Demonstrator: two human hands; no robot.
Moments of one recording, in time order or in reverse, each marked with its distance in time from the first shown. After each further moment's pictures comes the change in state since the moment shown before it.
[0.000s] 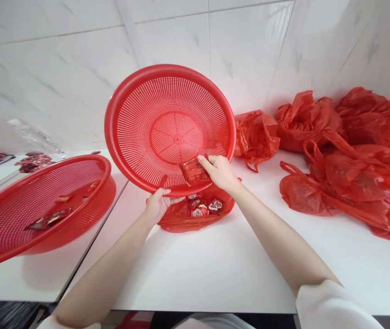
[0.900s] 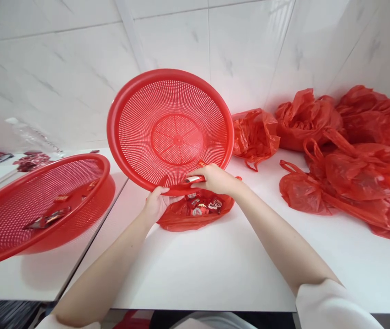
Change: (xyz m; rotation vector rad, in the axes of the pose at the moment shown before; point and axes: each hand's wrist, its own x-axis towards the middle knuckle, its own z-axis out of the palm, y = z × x) left_hand -0.001 0.005 0.001 0.025 -0.007 -0.005; right_hand -0.006 -0.006 -0.005 -0.242 -0.479 -0.277
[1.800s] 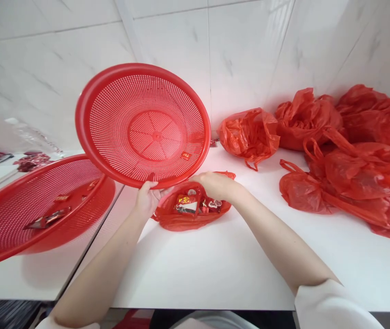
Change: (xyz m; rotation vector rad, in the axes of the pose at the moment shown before) left_hand 0.010 0.014 -0.011 -0.101 0.129 0.097; right_hand -0.005 -0.009 0.004 -0.075 -0.169 0.031
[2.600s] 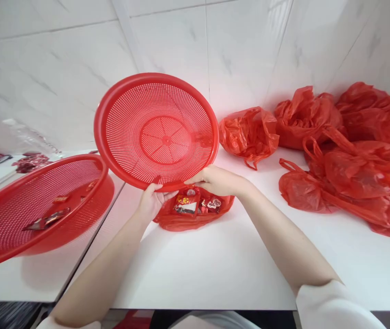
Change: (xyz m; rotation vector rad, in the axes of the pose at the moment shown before) left_hand -0.005 -0.007 0.003 0.058 -0.055 -0.093; right_hand -0.007 -0.014 -0.028 0.267 -0.052 -0.227
